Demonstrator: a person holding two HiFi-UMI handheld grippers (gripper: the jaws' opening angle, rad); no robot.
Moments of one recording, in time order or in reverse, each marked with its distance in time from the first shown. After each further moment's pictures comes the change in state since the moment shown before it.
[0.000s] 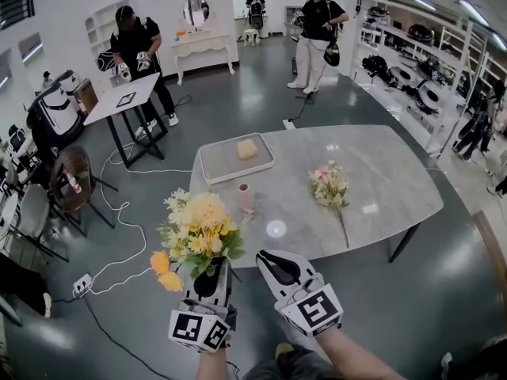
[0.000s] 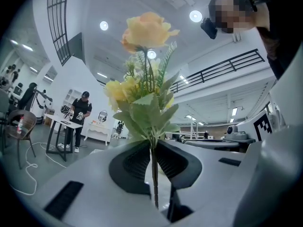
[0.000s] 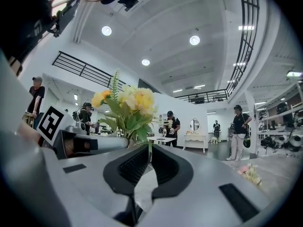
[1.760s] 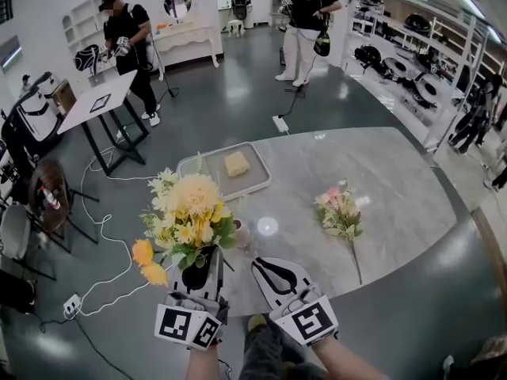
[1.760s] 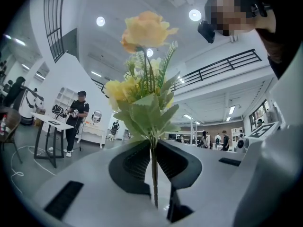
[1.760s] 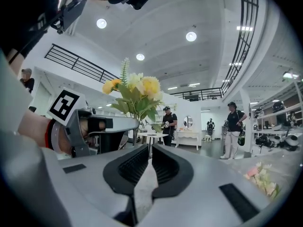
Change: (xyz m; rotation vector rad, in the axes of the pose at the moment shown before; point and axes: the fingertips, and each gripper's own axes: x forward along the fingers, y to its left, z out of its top) left arm 0.164 0.087 -0.010 0.030 -0.005 -0.069; right arm 0.112 -0.105 -0.061 0.017 0.039 -0.077
